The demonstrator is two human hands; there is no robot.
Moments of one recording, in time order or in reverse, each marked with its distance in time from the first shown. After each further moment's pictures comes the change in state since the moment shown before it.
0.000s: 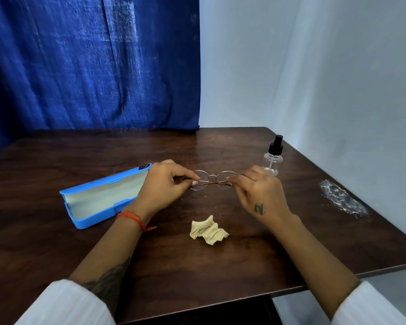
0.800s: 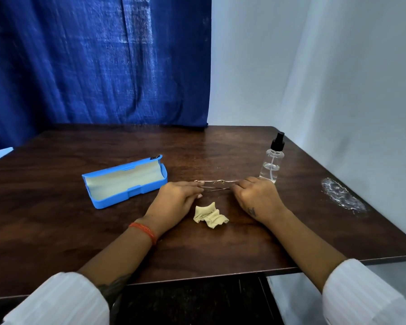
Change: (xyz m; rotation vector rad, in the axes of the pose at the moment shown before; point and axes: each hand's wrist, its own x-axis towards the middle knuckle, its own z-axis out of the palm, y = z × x) left_hand -0.052 0.004 0.015 0.214 -0.132 0.105; right_hand -0.014 -0.008 0.000 -0.244 -0.236 -0.217
